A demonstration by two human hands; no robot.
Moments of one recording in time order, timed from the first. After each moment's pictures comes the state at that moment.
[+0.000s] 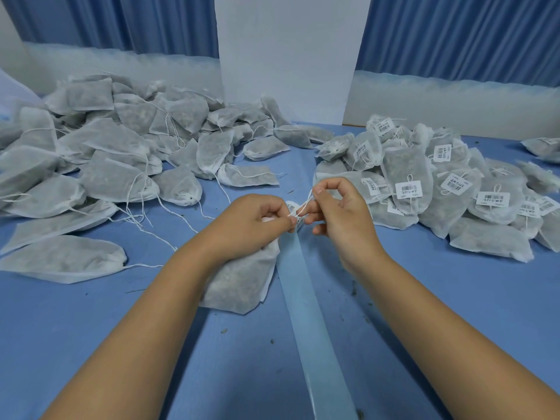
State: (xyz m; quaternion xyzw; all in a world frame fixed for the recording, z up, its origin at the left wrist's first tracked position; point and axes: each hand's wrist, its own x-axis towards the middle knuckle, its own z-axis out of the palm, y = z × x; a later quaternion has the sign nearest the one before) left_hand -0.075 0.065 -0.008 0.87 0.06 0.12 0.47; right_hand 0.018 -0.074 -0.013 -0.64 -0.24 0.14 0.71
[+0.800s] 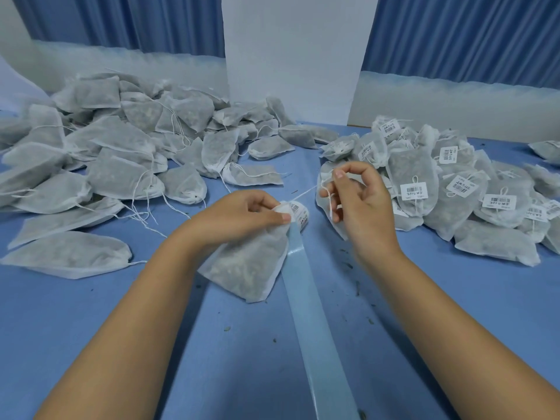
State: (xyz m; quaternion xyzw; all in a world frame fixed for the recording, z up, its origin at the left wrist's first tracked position) left_hand -0.079 0.089 -0.006 0.83 0.14 0.06 0.54; right_hand 0.025 -0.081 -0.006 -0.61 -0.28 0.03 0.74
